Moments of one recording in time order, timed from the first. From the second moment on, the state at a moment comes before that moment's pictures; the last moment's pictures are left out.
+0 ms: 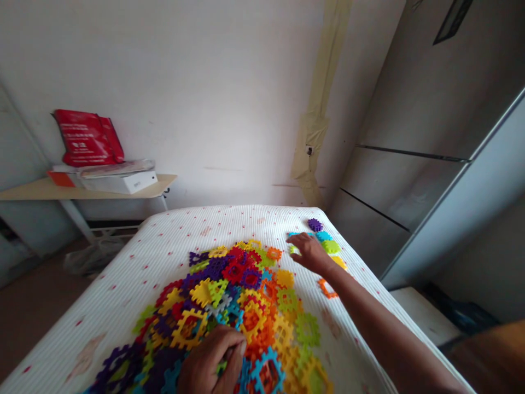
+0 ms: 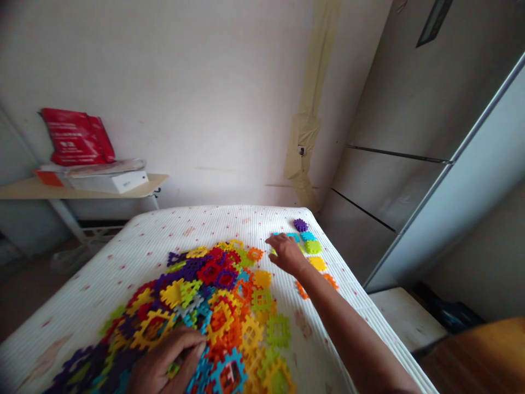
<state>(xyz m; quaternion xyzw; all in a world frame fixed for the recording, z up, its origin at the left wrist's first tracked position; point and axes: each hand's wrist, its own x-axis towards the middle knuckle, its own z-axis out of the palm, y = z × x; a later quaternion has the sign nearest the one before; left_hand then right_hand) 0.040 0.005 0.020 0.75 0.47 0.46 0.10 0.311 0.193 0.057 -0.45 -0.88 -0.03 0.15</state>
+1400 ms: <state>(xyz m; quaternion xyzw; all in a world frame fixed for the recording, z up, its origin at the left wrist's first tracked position) 0.042 0.008 0.016 0.75 0.45 0.48 0.10 0.255 0.034 0.019 -0.34 -0.88 0.18 0.27</state>
